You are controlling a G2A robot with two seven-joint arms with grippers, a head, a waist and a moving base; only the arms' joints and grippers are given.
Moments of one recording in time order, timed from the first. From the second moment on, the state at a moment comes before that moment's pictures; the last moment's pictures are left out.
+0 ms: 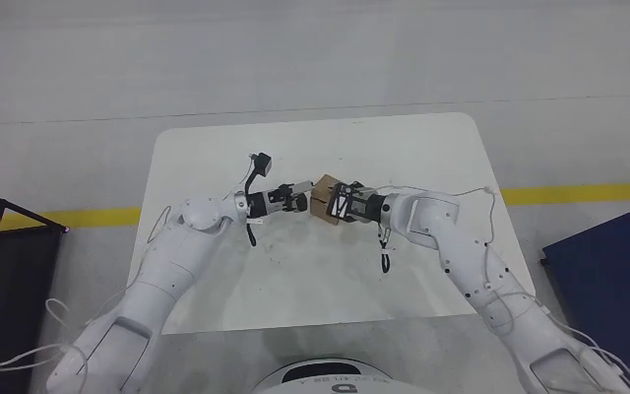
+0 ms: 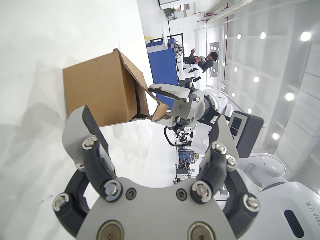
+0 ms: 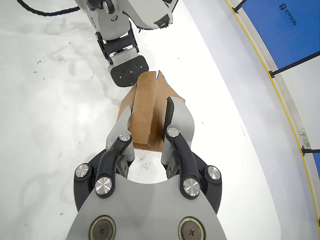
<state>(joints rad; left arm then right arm) 0.95 -1.24 -0.93 -0.93 -0.37 -0.48 -0.96 -1.16 -1.11 0.98 -1.57 -1.50 -0.65 0.25</state>
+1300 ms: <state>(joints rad) 0.94 -1.26 -1.00 -0.95 -0.64 -0.57 -1.05 -1.15 -1.12 0.97 -1.56 -1.50 -0.64 0.25</state>
